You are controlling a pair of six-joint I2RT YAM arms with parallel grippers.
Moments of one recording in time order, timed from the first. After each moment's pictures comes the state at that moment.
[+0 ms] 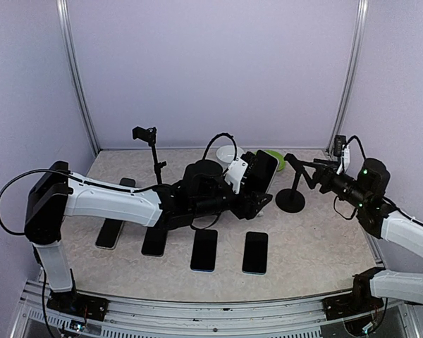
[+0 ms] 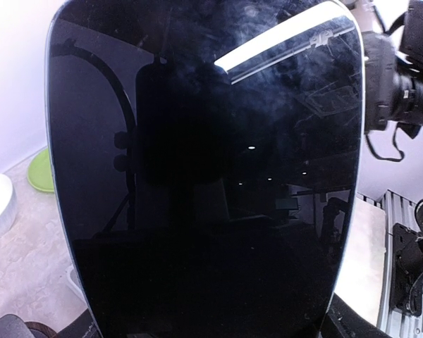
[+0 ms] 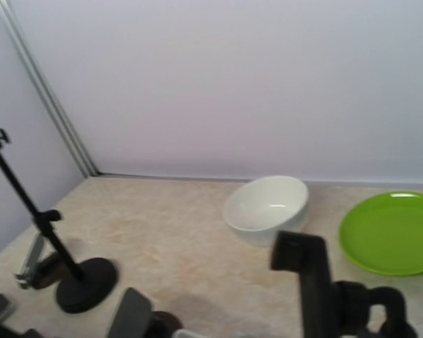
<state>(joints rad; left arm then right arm) -1.10 1.89 1.28 0.40 -0.04 -0.13 0.25 0.96 0.48 0.47 -0.37 0.31</state>
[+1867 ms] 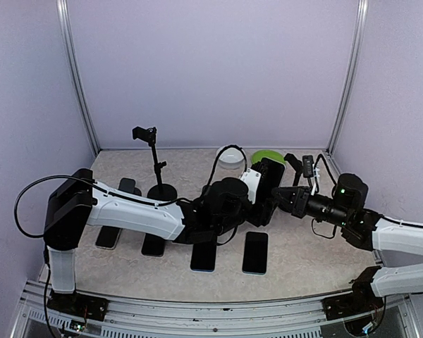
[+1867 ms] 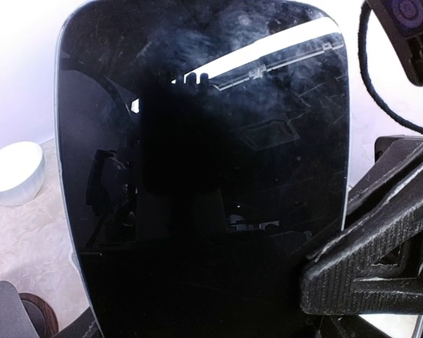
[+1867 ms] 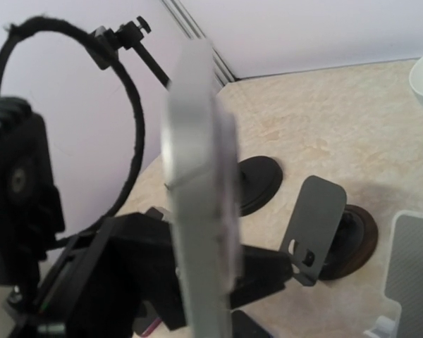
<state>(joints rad) -1.20 2.03 1.40 0.40 -0.38 -0.20 0.60 1.01 0.41 0.51 -0.35 0.56</state>
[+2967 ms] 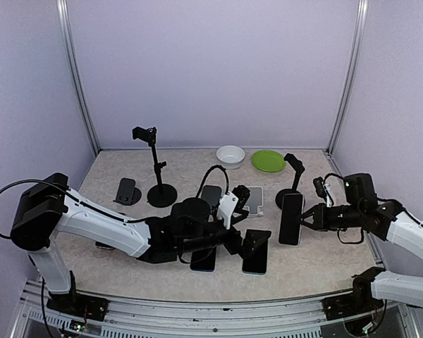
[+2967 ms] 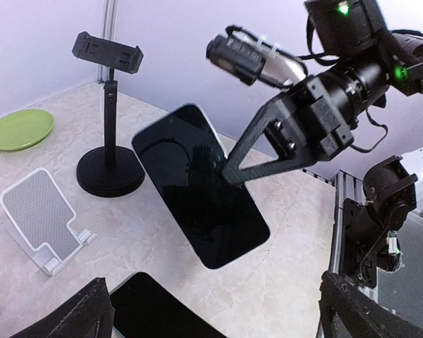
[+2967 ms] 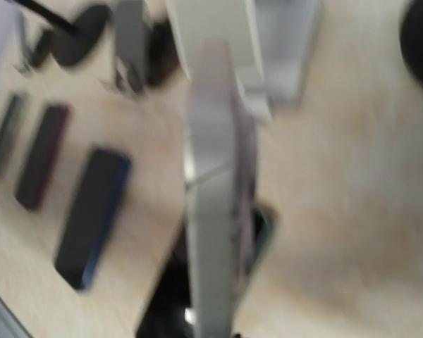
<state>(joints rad) -1.23 1.82 0.99 0.65 -0.08 -0.24 0.36 0.84 0.55 -0.36 -0.45 0.44</state>
